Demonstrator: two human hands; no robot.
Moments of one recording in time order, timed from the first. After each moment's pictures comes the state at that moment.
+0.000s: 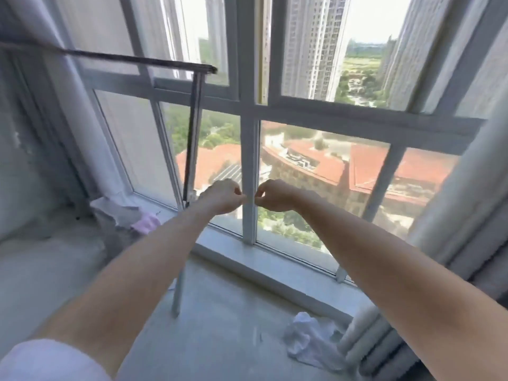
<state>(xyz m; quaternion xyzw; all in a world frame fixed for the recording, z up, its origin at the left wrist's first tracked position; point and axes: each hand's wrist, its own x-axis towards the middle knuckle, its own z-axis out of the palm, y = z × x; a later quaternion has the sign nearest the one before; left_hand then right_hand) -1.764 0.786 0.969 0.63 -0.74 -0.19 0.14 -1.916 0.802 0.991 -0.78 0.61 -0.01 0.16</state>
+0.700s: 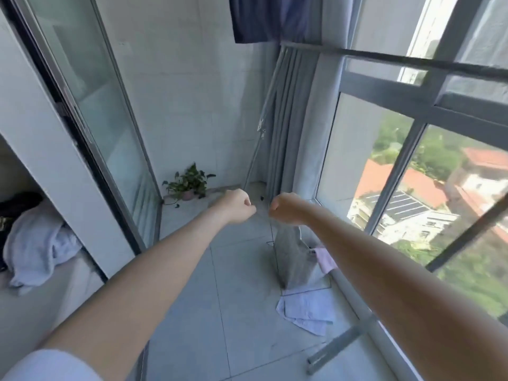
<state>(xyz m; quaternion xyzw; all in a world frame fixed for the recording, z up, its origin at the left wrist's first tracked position) -1.177 0.720 0.930 0.87 -0.44 -0.16 0.17 -1.293 0.609 0.934 -0.94 0.30 0.07 0.14</state>
